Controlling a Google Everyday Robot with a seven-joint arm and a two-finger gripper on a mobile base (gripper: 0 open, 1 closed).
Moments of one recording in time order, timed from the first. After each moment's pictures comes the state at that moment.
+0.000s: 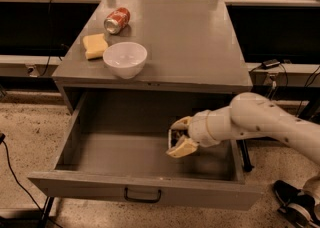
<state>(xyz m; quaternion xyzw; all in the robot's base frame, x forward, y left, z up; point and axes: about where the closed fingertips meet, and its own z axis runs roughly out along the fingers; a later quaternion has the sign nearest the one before) 0.520 -0.059 0.669 -0.59 0.70 0.18 0.35</state>
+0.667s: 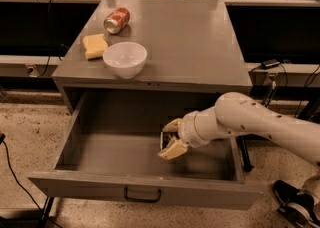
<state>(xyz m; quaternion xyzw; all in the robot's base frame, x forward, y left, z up) 0.521 -0.024 0.656 -0.60 0.71 0.18 0.33</state>
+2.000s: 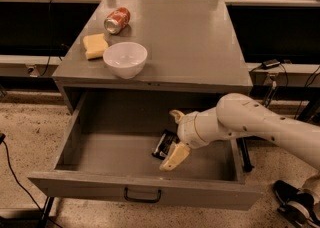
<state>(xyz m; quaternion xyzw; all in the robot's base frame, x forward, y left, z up) 0.516 -0.021 0.663 -0.60 0.70 0.19 0.34</state>
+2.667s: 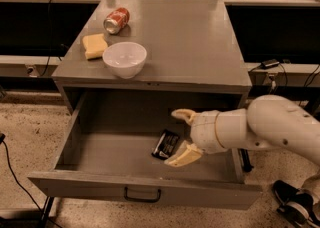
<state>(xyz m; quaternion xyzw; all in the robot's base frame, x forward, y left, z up) 0.470 -0.036 0.743 -0.62 0.65 0.16 0.41</state>
